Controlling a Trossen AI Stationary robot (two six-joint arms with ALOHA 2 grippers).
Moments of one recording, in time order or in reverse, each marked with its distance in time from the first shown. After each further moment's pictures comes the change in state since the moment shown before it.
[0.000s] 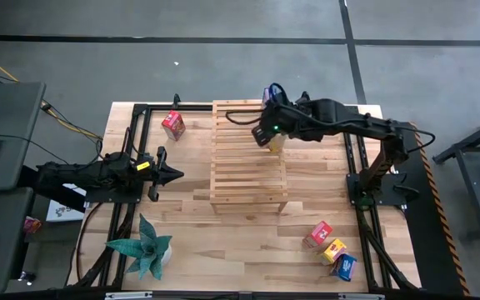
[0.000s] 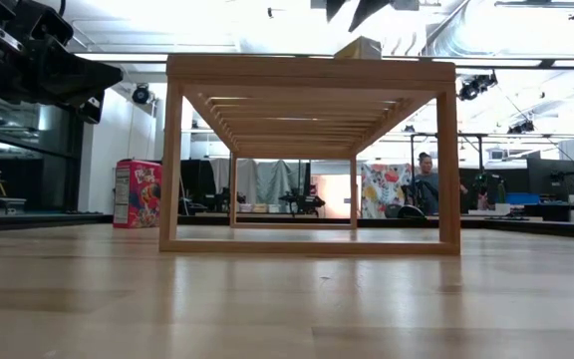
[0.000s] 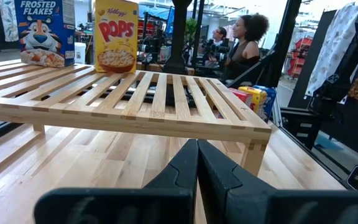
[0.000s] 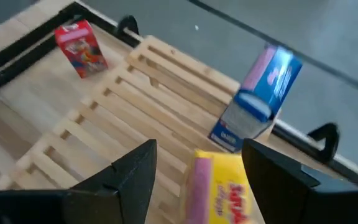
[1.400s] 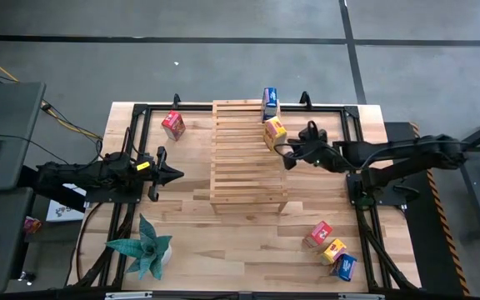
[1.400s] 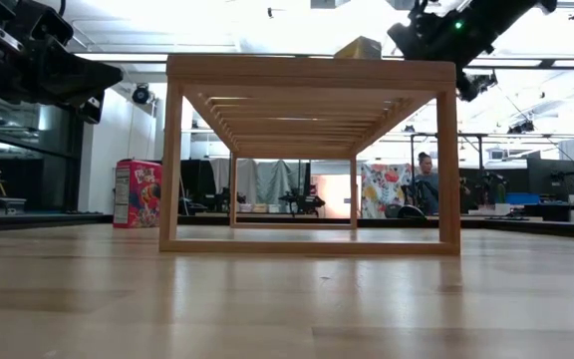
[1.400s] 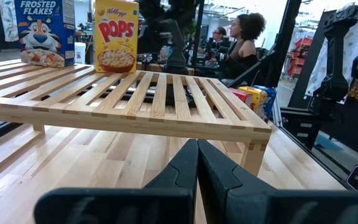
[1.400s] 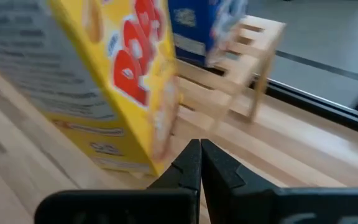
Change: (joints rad) left arm 0.000 0.000 0.000 0.000 0.000 0.000; right arm 0.032 -0.609 -1.279 0.974 0.041 -0.042
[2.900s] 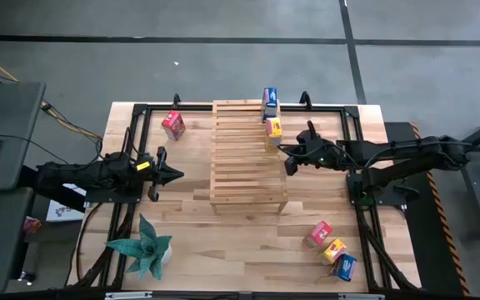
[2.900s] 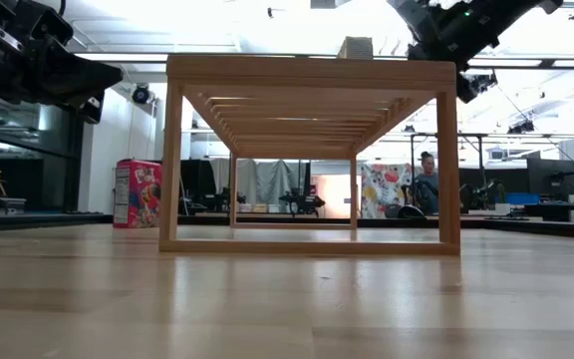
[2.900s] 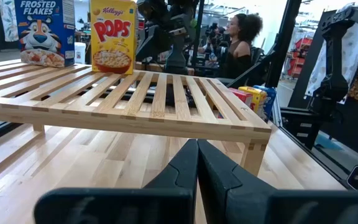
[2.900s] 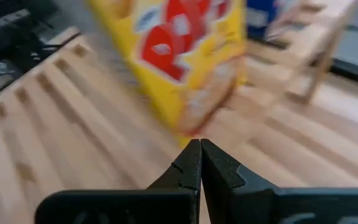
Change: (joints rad) left arm 0.000 0.000 0.000 0.000 0.000 0.000; right arm -0.014 -0.055 -0.003 -0.014 -0.201 0.010
